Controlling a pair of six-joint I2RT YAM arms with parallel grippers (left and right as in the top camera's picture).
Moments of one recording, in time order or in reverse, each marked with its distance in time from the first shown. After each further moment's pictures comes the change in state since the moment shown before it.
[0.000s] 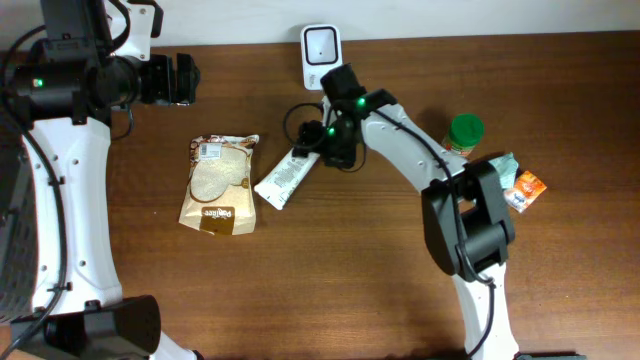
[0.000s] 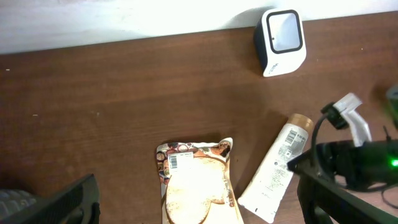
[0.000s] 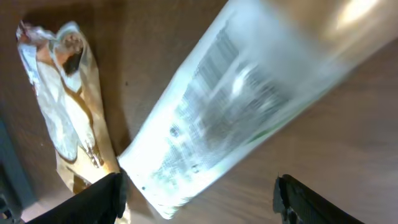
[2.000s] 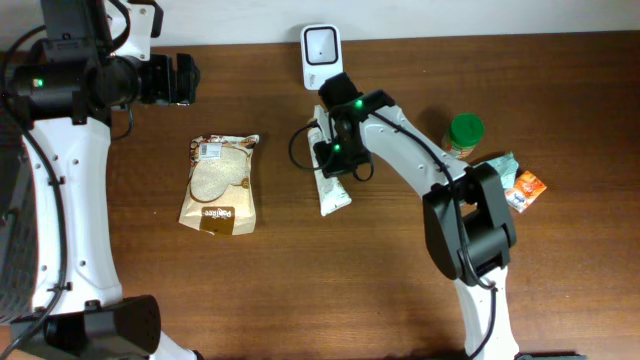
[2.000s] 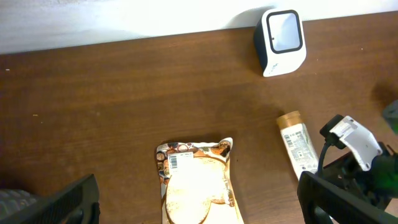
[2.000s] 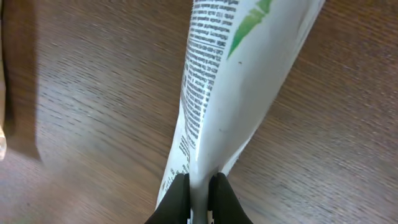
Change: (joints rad) left arm 0.000 0.000 0.000 0.000 0.000 0.000; right arm 0.002 -0.024 -0.012 -0.176 0.174 -0.488
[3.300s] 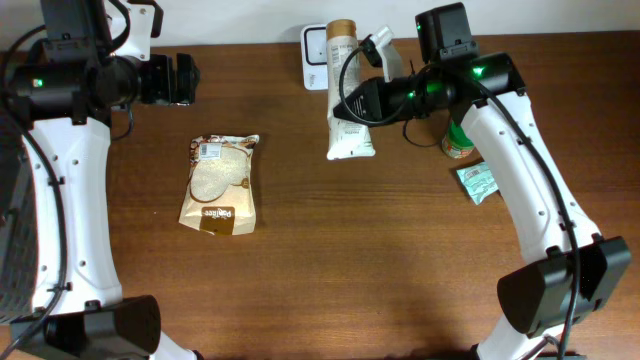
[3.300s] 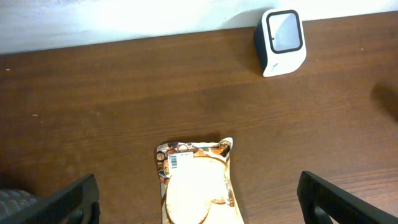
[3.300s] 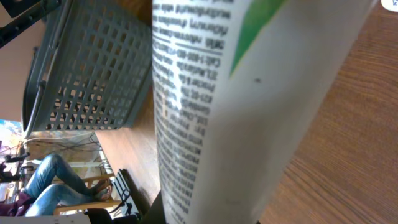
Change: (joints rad) left arm 0.000 0.000 0.000 0.000 0.000 0.000; right arm -0.222 -0.402 0.046 -0.026 -0.568 -0.001
